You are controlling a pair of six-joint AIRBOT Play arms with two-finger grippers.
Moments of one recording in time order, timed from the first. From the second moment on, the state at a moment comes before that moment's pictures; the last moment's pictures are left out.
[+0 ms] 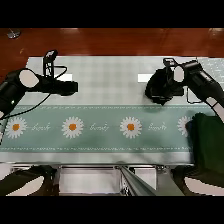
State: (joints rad) left arm -0.20 -1.21 1.03 1.21 -0.90 -1.55; right arm 0.26 -1.40 1.21 -1.66 1.19 1.90
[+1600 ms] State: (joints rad) left arm -0.12 -1.23 1.03 1.27 -0.47 -1.55; right arm 0.03 -1.53 1.29 -1.77 0.78 2.04
